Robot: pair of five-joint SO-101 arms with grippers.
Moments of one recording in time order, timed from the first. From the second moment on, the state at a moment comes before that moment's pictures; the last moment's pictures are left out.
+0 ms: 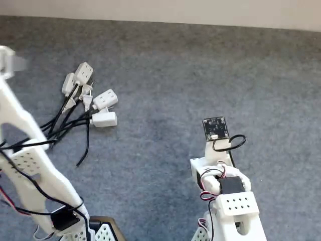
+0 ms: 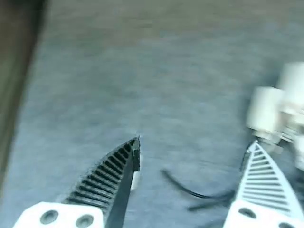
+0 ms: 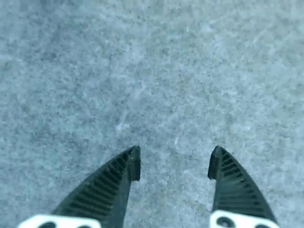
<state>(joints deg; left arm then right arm) -35.0 37.8 -82.9 100.5 -23.7 -13.7 -65.8 83.2 46.7 1.5</state>
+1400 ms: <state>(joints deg) -5.4 42.8 -32.3 77.9 -35.1 -13.7 -65.8 83.2 46.7 1.5</state>
